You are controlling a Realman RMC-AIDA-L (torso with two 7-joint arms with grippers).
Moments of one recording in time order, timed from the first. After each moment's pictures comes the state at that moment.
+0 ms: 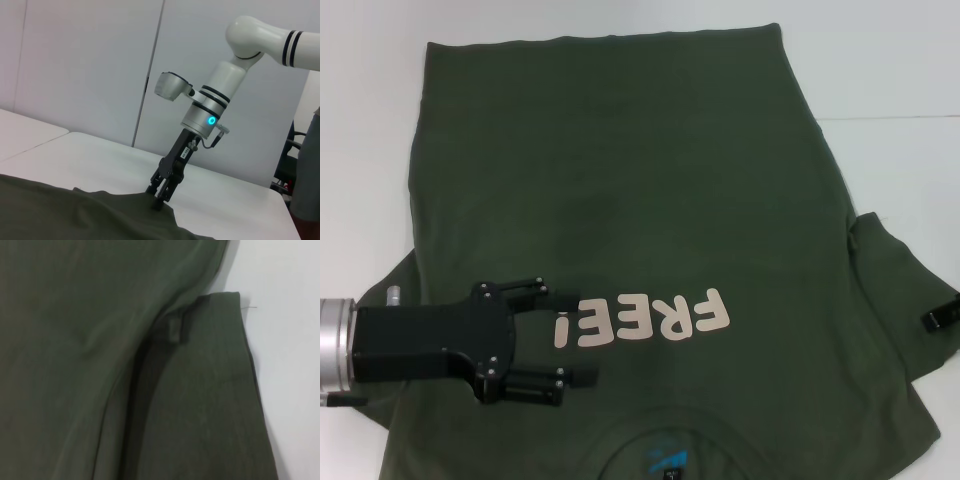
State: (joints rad) left arm -0.54 -2.13 0.54 0.76 2.15 1.87 -1.33; right arm 0.67 2.02 -0.72 -0.91 -2.89 -1.38 2.34
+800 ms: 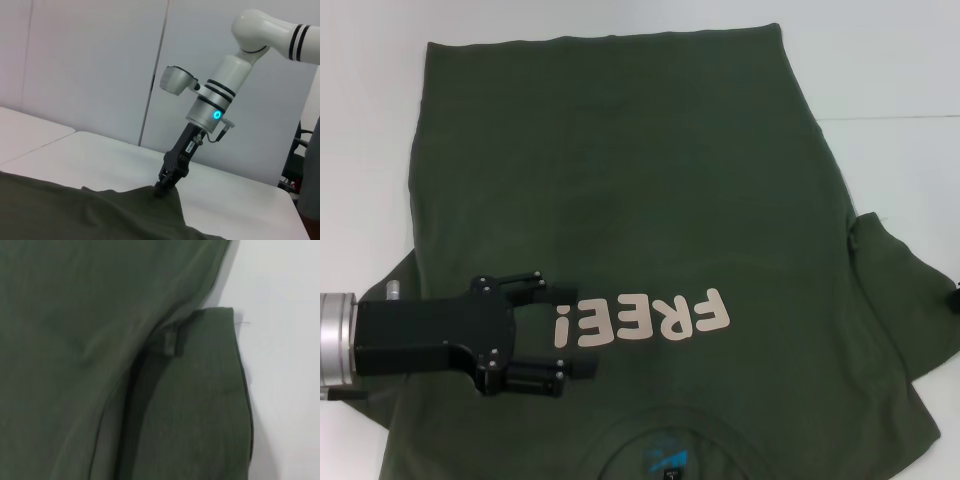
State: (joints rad) left arm -0.54 -2.12 0.54 0.76 2.15 1.84 -1.33; right arm 0.68 2.01 -0.73 -0.92 -2.89 -1.39 2.34
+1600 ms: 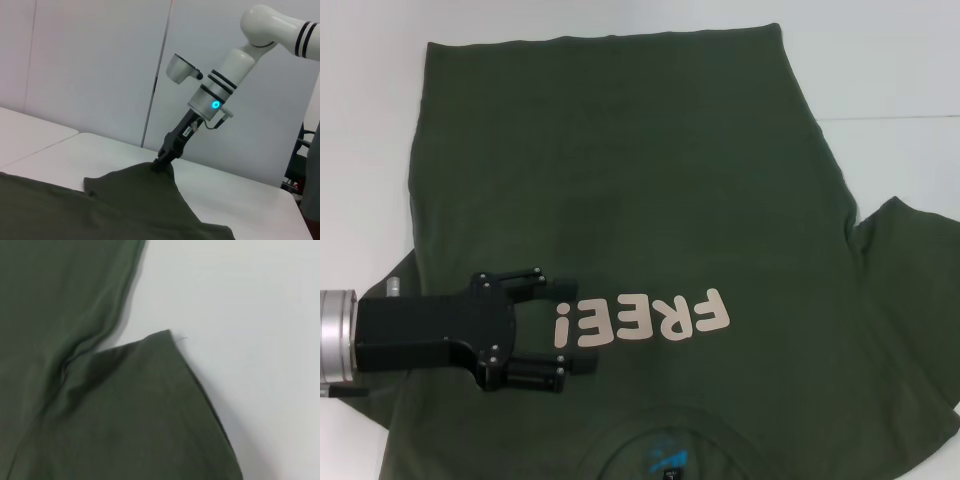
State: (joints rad) left arm -0.54 -2.12 0.54 0.76 2.15 1.84 -1.33; right arm 0.65 1.99 -0.73 -1.00 -2.93 -1.29 2.37
